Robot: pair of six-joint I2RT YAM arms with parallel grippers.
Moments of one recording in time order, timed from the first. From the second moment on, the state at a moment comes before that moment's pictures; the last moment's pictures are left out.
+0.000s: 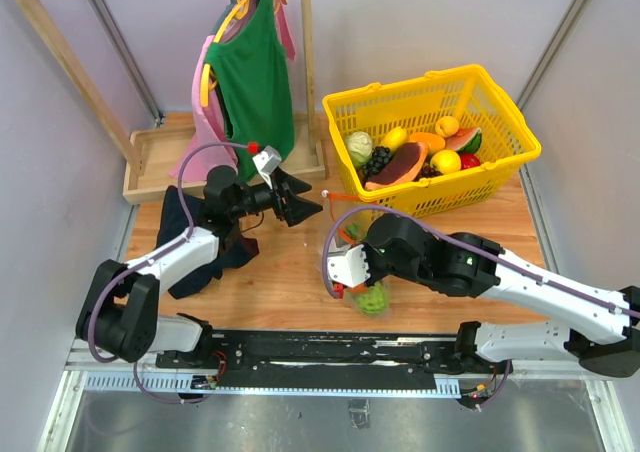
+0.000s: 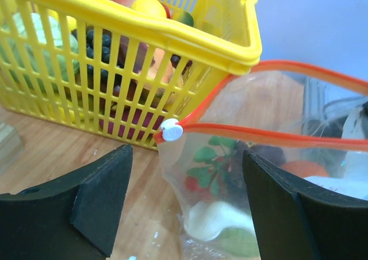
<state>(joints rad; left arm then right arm) -0.37 1.32 0.66 0.64 0.78 -0.33 1.22 1.08 1.20 -0.88 0.28 -0.95</state>
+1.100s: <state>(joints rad) -0.38 1.66 1.25 -0.48 1.18 0.85 1.28 1.05 1.16 -0.84 0.29 -1.01</state>
